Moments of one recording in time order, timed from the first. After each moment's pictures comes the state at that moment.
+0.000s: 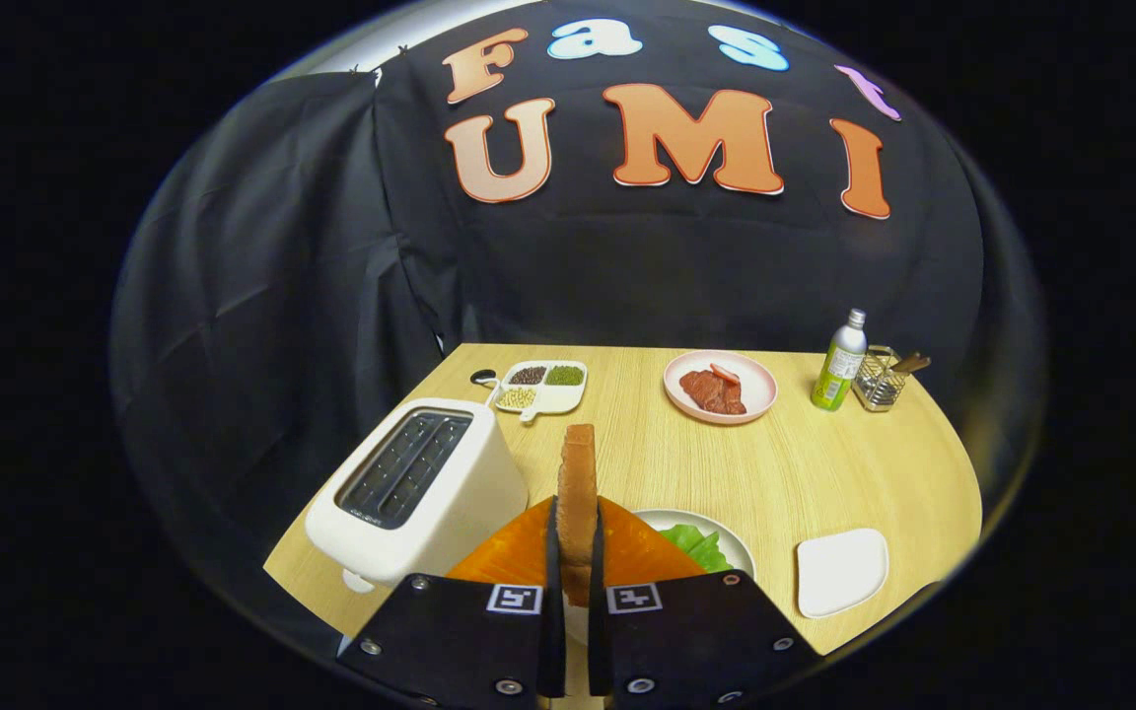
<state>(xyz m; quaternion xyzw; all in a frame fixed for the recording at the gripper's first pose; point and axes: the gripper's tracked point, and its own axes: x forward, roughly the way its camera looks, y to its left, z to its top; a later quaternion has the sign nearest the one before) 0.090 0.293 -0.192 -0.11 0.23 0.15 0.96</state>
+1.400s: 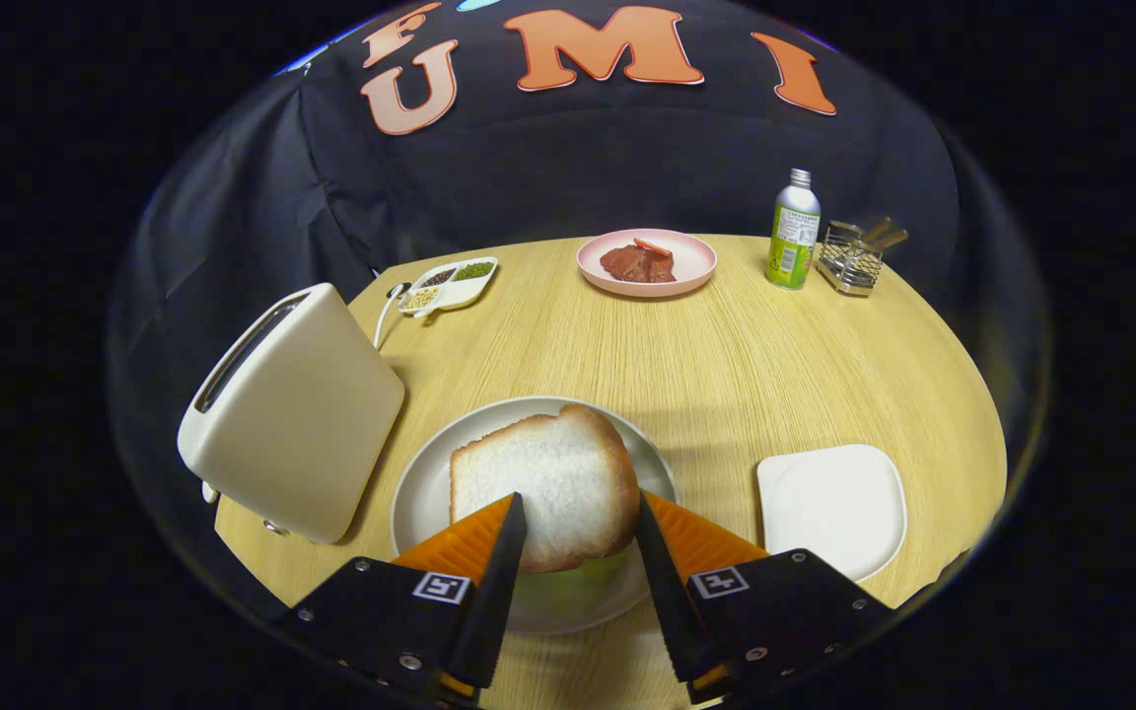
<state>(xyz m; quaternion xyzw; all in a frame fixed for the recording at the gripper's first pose) 0.117 0.166 -0.297 -0.09 0.34 0.10 0.93</state>
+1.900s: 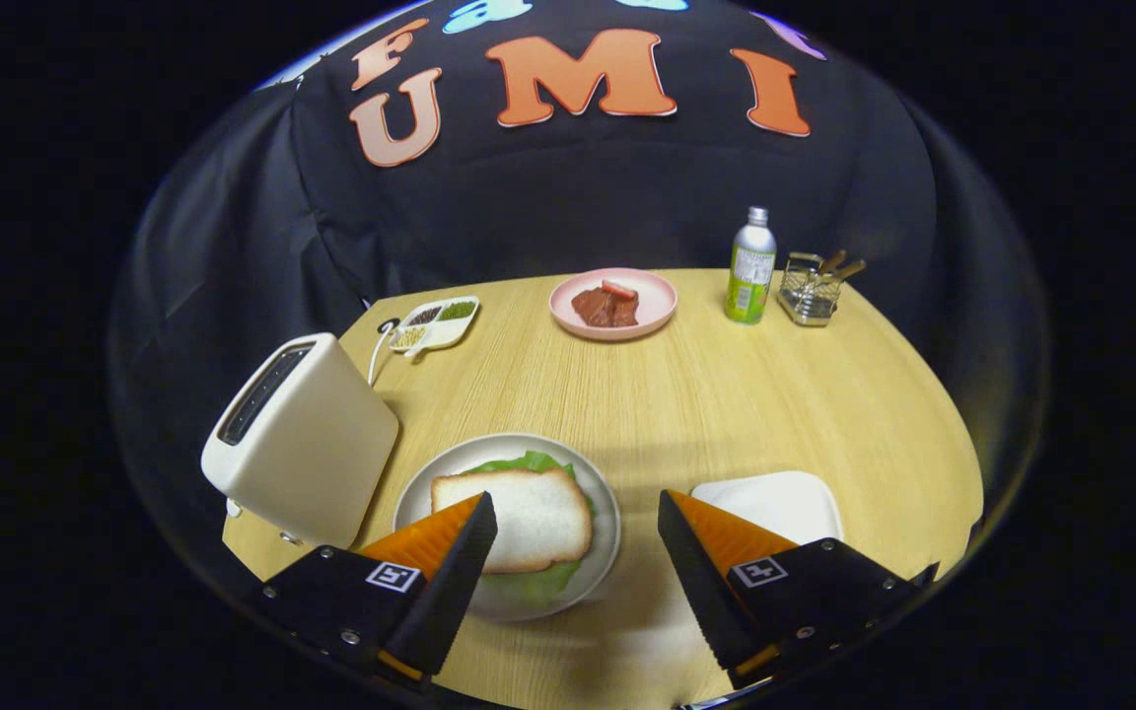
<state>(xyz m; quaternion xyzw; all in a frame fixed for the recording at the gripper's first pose) 0.113 0.136 -0.206 -0.09 0.27 0.08 0.96</state>
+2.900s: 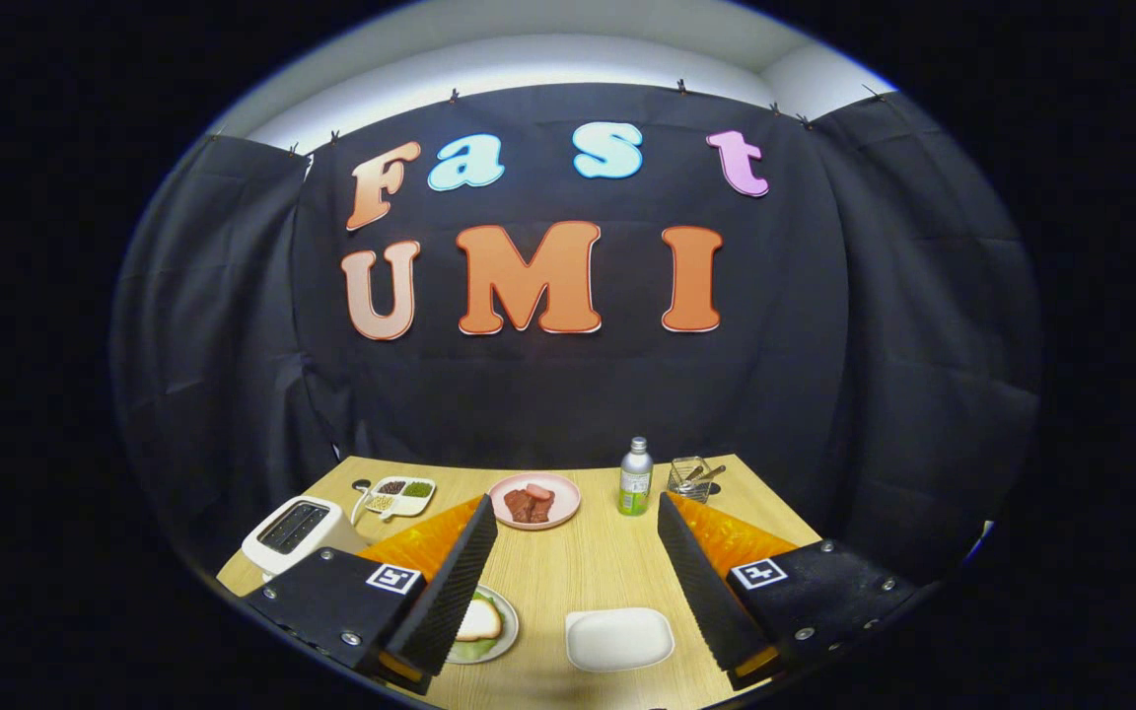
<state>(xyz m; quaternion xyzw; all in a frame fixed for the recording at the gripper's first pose) 0.062 0.074 0.015 -0.09 0.02 0.03 1.00</state>
